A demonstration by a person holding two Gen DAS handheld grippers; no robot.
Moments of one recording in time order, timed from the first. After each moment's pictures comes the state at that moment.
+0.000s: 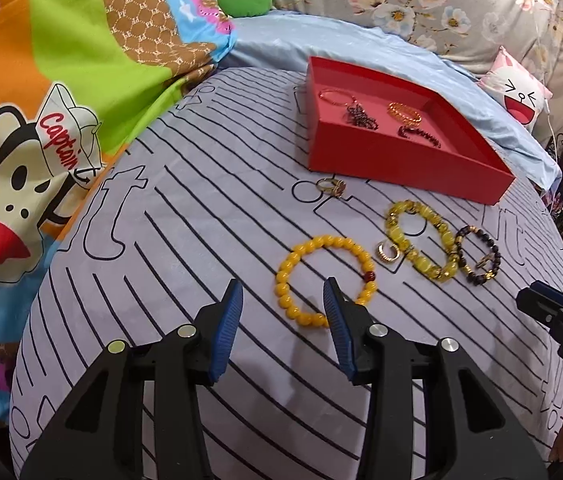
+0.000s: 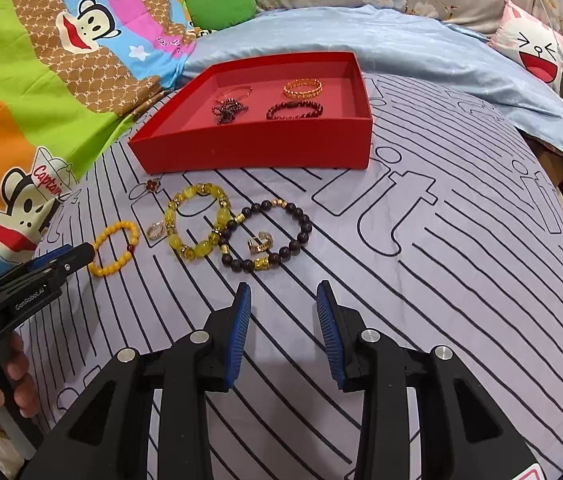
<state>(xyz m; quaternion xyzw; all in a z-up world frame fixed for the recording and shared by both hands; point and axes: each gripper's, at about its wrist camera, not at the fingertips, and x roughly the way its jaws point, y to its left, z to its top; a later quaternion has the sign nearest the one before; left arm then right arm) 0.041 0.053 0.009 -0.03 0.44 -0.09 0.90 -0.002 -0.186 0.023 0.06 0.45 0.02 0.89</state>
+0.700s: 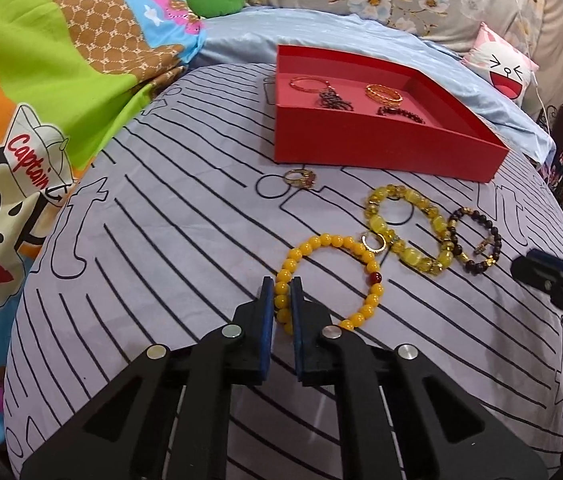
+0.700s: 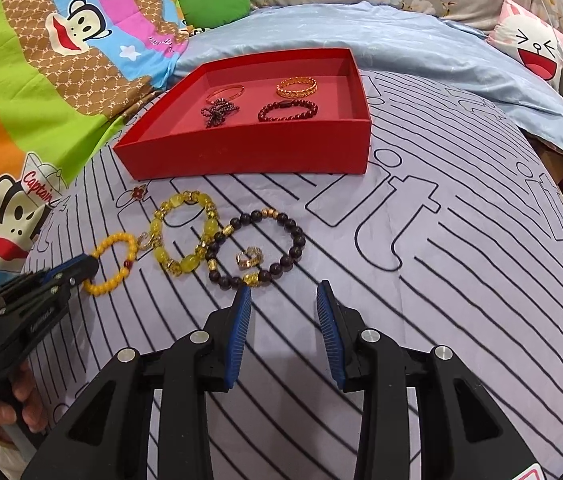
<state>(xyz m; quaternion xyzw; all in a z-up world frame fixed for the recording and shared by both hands) 0.048 0.024 0.000 0.01 0.43 -0.12 0.89 0.019 -0.190 0.019 0.07 0.46 0.01 0.89</state>
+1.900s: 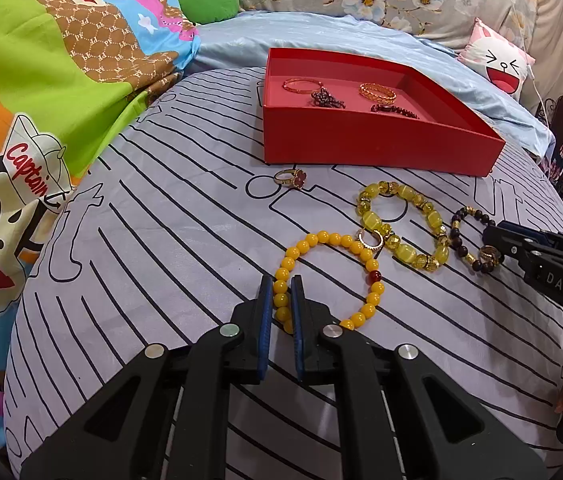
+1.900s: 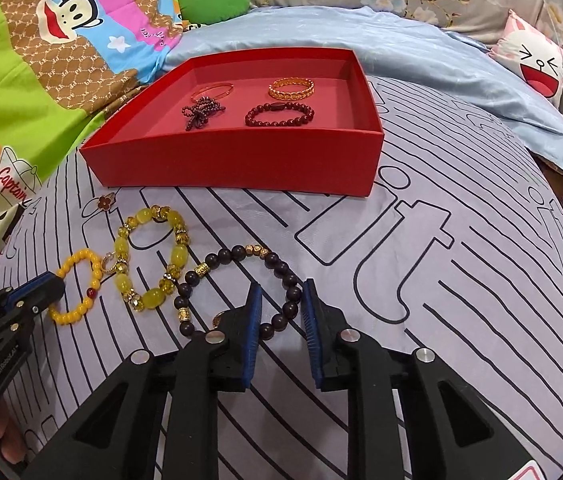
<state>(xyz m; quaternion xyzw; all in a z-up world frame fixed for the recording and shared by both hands) 0.044 0.019 -0.001 0.03 0.43 -0.12 0.90 0.044 -0.189 0.002 0.03 0.45 -0.01 0.89</state>
